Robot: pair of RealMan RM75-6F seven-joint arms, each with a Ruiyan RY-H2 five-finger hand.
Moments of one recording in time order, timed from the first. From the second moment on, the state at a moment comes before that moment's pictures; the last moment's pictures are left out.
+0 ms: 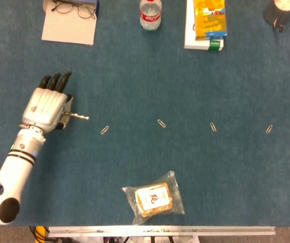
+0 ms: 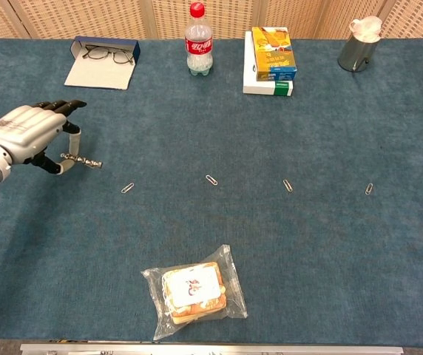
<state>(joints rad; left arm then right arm) -0.53 -1.43 -0.07 -1.57 1.10 1.02 0.57 0.16 -1.17 0.12 -1.43 -1.43 1.41 0.13</state>
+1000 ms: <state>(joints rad) -0.86 -1.64 -0.20 -1.53 0.73 0.93 0.83 0.13 -1.17 0.12 -1.30 -1.42 1.42 0.32</state>
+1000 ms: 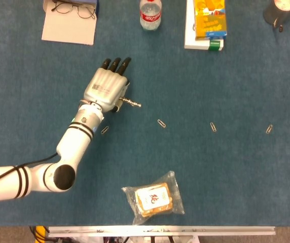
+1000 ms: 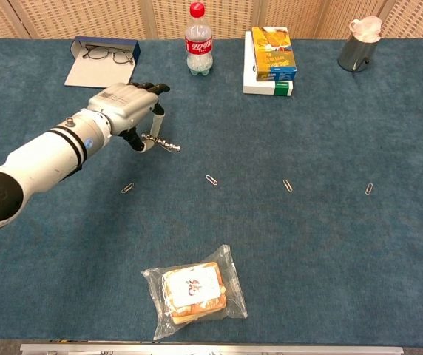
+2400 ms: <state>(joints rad) -1.09 -1.76 -0.22 -1.39 0.54 0.93 0.81 0.12 -1.19 0.13 -1.24 -1.42 1.40 0.38</state>
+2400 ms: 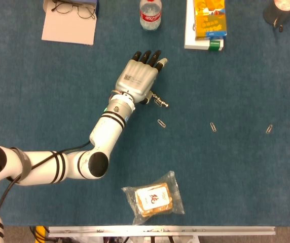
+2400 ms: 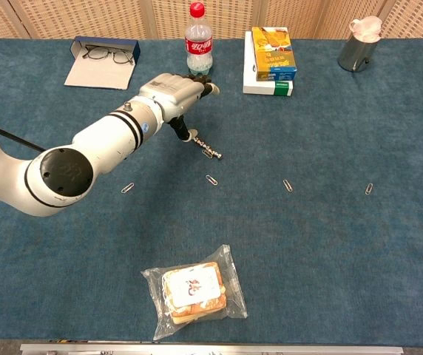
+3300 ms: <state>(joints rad) -0.76 -1.38 0.04 -1.83 0.89 1.32 0.71 0.14 -1.14 0.13 -1.43 -1.47 1.43 0.21</state>
